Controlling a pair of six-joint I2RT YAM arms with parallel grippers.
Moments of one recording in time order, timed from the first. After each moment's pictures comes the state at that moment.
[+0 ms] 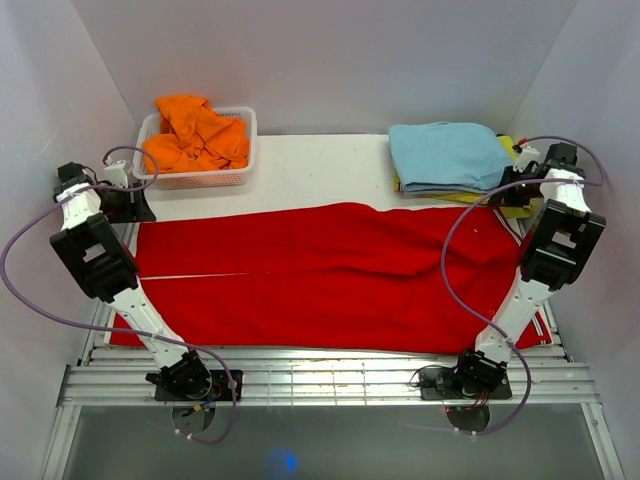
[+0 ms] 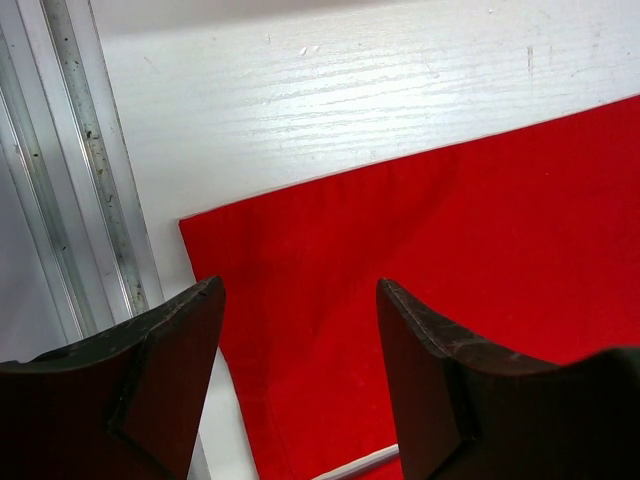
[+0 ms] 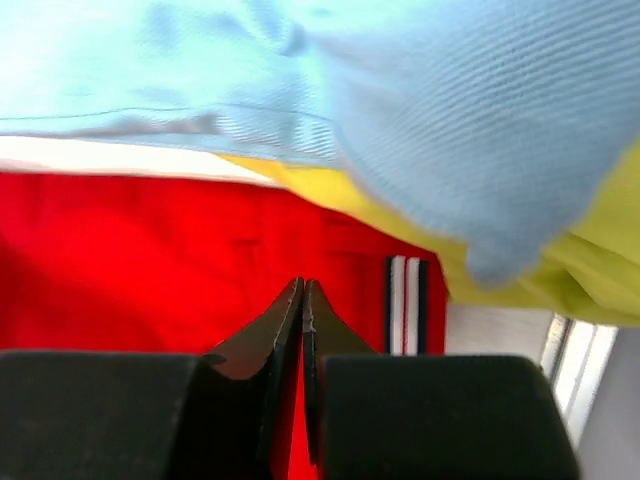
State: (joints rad) left arm 0.59 2.11 1.75 -0.80 0.58 0.56; right arm -0.43 2.14 1.73 -0.68 -0.58 -0.32
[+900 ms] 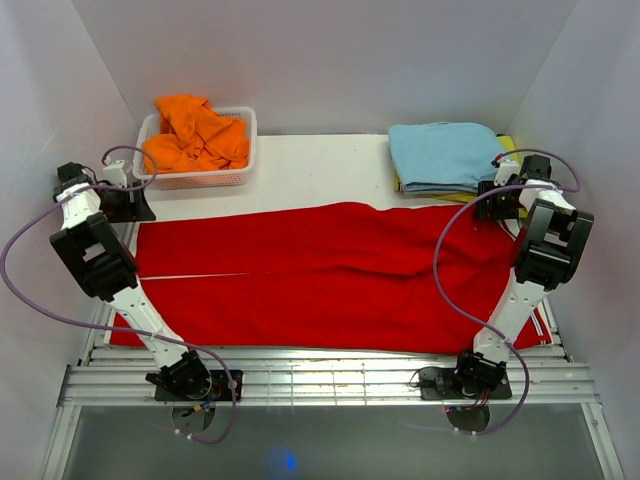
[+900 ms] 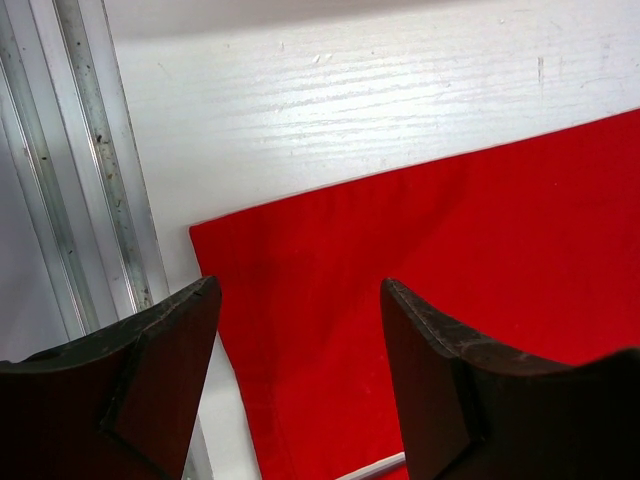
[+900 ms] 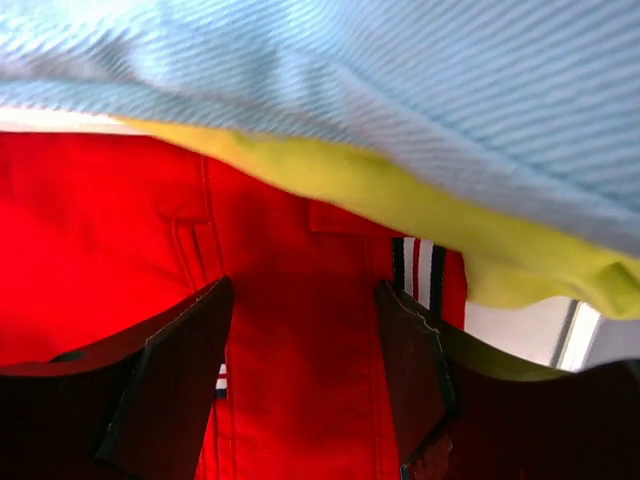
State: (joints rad) left arm 0.60 2.12 1.76 -0.78 0.58 0.54; right arm -0.35 2.08 1.52 -0.52 -0.36 -0.37
